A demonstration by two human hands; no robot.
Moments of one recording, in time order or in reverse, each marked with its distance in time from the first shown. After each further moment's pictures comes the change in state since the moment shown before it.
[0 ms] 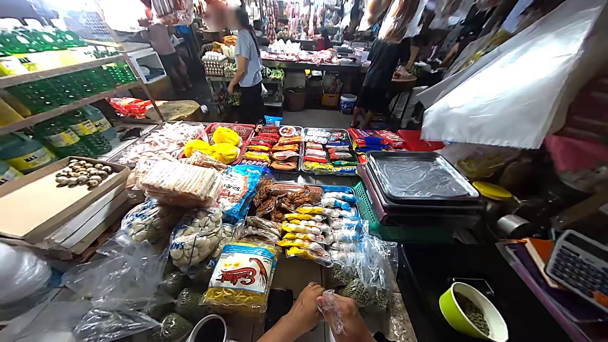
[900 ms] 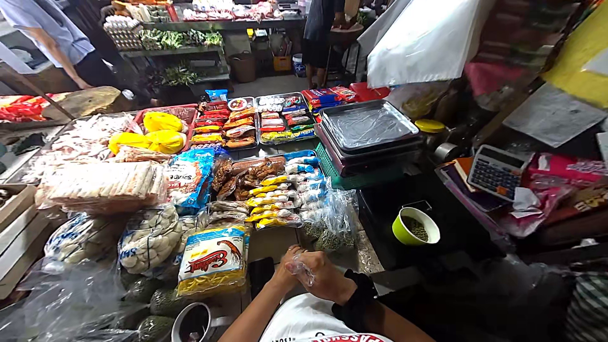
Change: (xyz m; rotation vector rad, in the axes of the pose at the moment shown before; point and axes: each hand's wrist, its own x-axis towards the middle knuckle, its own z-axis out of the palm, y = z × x) left_hand 0.000 -0.024 0.021 0.011 0.032 0.063; right_hand 0.001 -0.009 -0.004 0.011 -0.039 -0.043
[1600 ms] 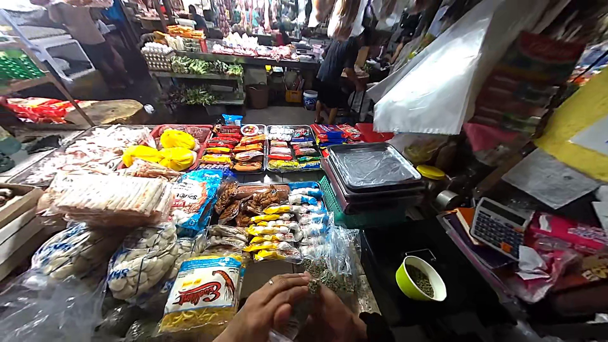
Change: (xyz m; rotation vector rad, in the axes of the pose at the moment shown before) left_hand -0.006 0.166 -0.149 -0.129 0.237 0.637; right_hand 0.026 -0.031 -0.044 1.473 -0.550 0.668
